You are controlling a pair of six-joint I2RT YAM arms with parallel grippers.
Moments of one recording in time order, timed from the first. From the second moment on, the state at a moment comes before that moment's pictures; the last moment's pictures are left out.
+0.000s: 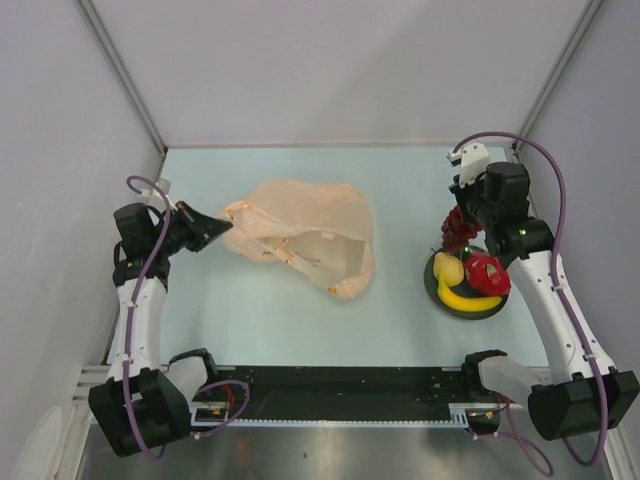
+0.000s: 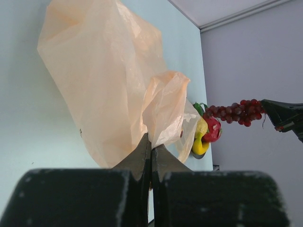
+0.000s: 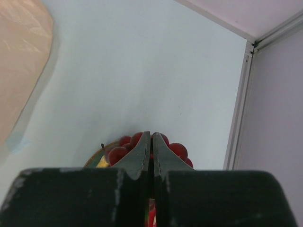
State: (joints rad) left arm 0.29 1.00 0.79 -0.27 0.83 -0.64; right arm 0.17 1.09 1.16 -0.53 0.04 -0.33
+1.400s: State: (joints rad) left arm 0.29 0.98 0.80 -0.27 0.82 -0.63; right arm 0.11 0.97 0.97 -0.49 -0.06 -0.39
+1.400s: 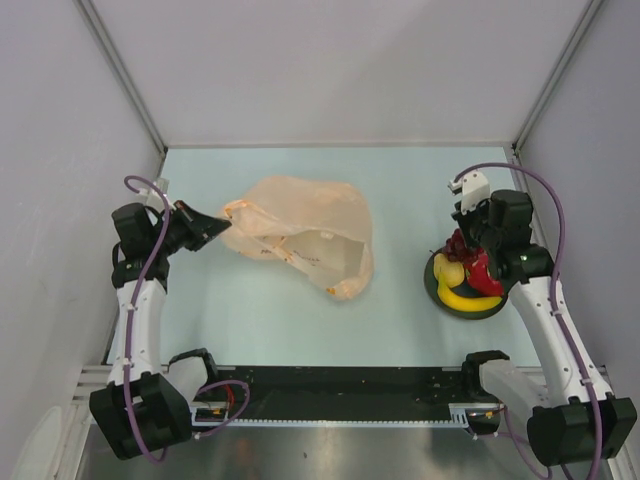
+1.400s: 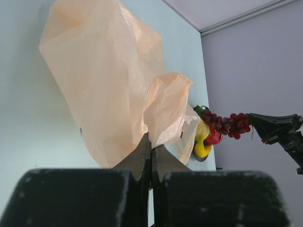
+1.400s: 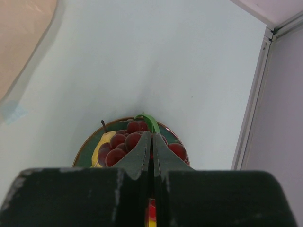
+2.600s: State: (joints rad) left arm 0.30 0.86 0.73 -0.26 0.83 -0.65; right arm 0.11 0.65 0.71 -0.73 -0.12 -0.47
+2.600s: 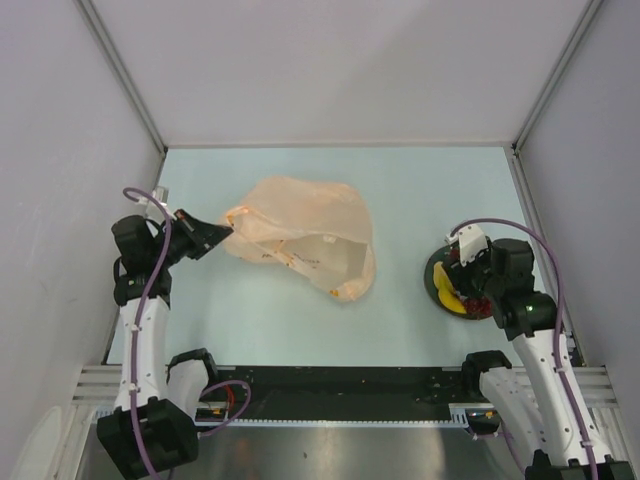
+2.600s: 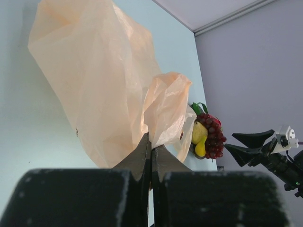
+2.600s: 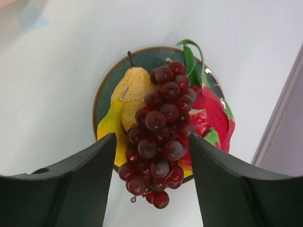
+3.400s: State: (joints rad) left arm 0.30 0.93 0.99 -0.39 0.76 -0.45; right arm 0.47 1.11 1.24 -0.67 -0.07 -0.29
